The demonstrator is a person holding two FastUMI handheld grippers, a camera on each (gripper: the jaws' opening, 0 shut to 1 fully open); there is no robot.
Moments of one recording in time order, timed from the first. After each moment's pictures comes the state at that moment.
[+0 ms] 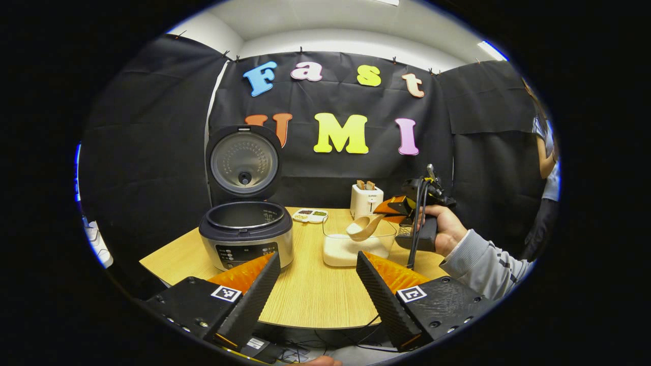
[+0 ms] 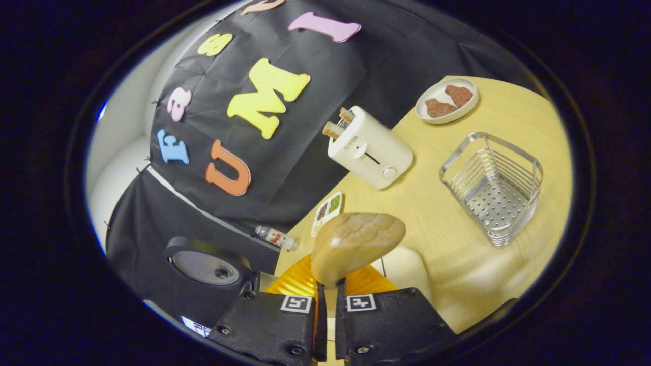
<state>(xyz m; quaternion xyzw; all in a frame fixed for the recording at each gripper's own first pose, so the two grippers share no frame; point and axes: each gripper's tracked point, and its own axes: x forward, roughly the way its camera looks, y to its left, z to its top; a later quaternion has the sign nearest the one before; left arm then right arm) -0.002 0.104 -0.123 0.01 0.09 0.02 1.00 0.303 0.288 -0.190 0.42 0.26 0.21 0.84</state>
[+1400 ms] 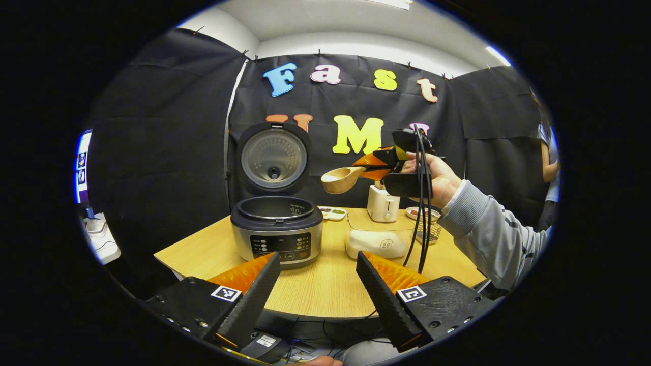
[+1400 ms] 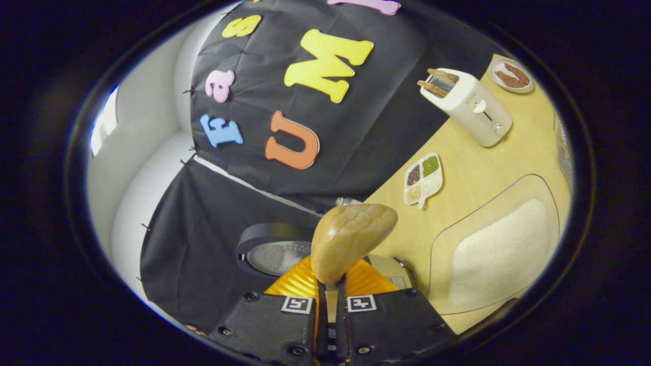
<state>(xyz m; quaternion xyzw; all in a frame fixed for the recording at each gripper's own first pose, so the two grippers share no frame) -0.044 0.165 -0.130 0.00 0.09 0.06 0.99 0.248 0.480 -0.073 0.41 0.30 0.36 0.78</state>
